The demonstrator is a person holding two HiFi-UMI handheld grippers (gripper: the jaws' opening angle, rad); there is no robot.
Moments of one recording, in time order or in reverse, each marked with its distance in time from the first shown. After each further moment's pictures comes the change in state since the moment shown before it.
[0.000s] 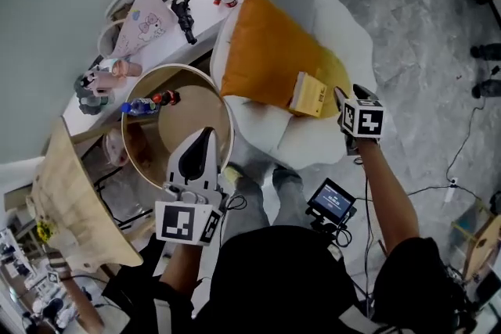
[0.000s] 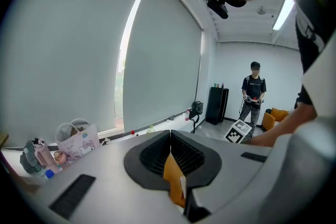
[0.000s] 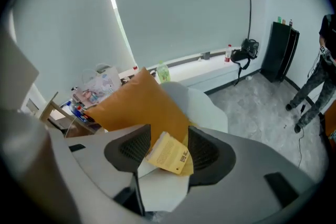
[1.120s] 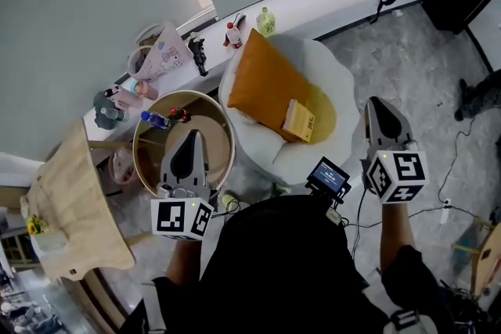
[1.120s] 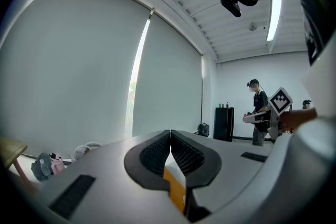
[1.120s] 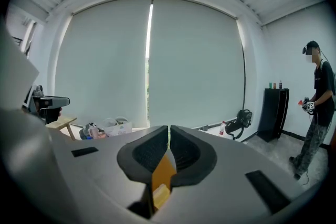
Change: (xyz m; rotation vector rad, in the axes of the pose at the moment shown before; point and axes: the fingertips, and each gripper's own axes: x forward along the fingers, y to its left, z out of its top) left arm -0.144 -0.031 0.075 0.019 -0.261 0.096; right arm -0.365 0.055 0.084 -0.184 -0.651 0.011
